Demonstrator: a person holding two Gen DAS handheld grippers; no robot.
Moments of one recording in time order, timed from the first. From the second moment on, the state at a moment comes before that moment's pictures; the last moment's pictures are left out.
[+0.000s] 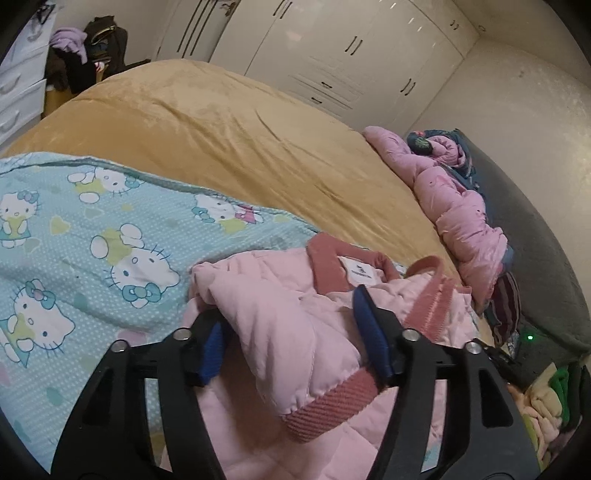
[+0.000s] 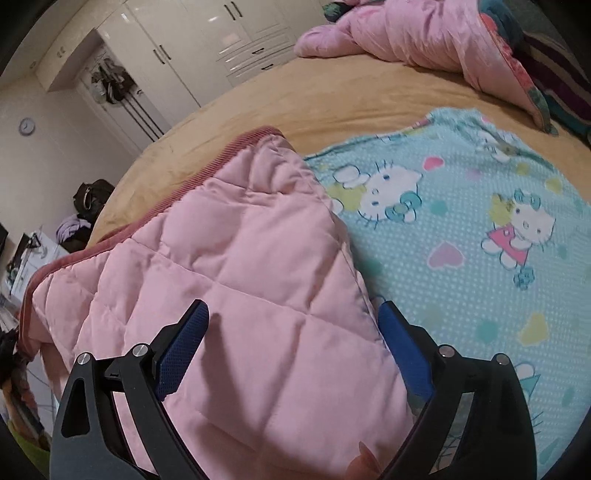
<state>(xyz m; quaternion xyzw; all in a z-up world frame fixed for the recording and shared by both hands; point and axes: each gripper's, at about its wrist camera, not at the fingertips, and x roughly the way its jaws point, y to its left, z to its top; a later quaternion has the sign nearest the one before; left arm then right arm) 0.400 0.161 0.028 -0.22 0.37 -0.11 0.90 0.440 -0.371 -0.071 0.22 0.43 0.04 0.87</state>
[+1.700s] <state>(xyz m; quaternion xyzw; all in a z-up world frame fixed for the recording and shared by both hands) 0.379 0.140 0.004 -0.05 0.35 -0.07 0.93 0.446 -0.361 -0.010 0.12 0.36 0.07 0.92</state>
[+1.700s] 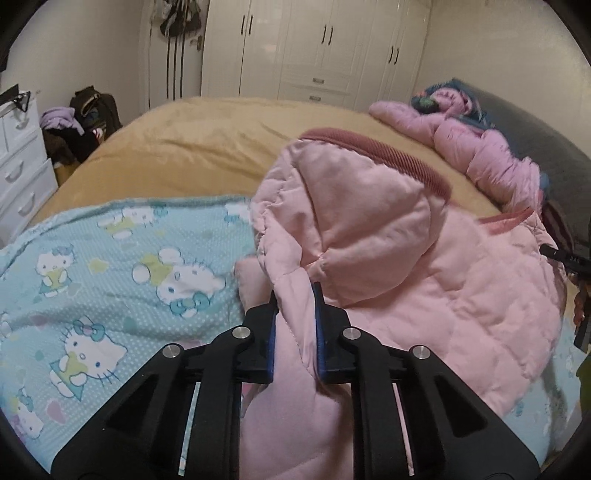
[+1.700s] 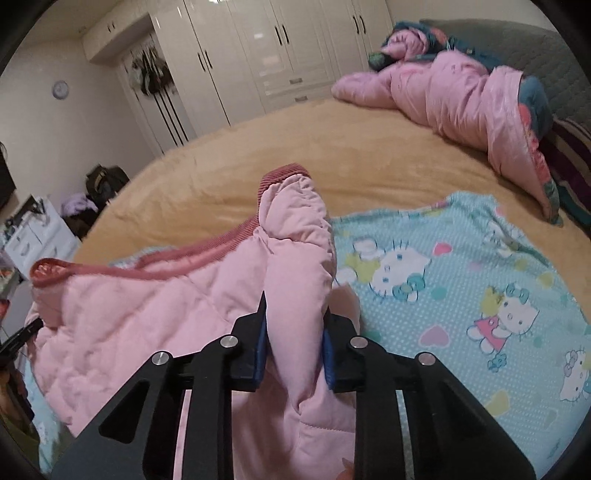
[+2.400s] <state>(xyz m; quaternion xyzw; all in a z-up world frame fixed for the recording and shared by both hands) 0.390 0.167 0.068 -0.12 0.27 -0.06 0.95 0.461 -0.373 0.082 0.21 0.24 0.10 0.94</state>
